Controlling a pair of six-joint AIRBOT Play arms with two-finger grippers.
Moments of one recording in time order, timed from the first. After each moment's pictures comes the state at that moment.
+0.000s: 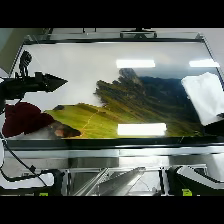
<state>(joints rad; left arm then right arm) 0.28 -1.47 1.27 0.21 -1.58 -0.97 -0.97 -1.25 1.03 -1.15 1.12 1.70</state>
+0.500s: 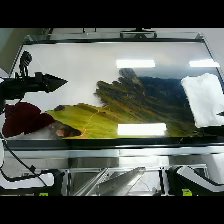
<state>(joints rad) 0.28 -1.47 1.28 0.21 -1.59 -0.97 -0.97 -1.19 1.04 -1.15 1.18 1.72</state>
